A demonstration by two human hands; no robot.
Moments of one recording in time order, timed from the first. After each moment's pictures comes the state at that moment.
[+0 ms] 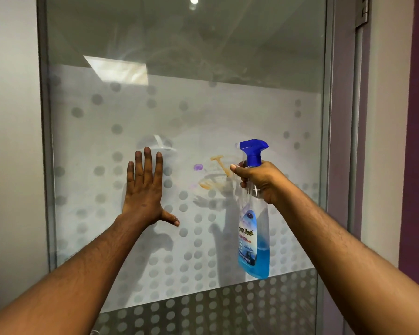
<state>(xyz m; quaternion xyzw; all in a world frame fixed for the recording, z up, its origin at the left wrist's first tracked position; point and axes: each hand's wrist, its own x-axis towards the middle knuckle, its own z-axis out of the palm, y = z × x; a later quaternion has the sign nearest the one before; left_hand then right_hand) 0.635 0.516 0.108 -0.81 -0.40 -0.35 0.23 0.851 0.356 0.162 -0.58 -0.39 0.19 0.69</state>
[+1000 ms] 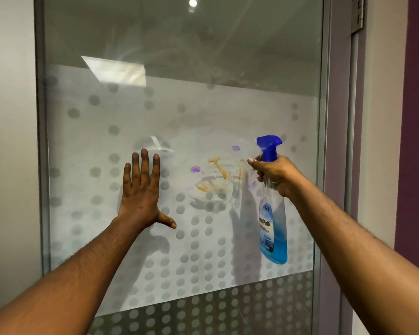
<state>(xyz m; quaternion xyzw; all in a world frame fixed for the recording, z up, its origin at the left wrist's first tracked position) 0.634 0.516 0.108 -0.82 -0.40 -0.35 0.22 0.884 0.340 0.180 -0.63 -0.37 0.11 0.67</state>
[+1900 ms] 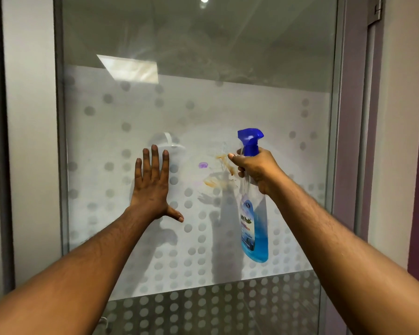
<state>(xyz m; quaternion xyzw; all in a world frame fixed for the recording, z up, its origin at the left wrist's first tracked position) 0.634 0.517 0.108 -0.81 -0.42 -0.34 0.24 0.825 0.354 0.182 -0.58 -0.42 0.13 0.68</state>
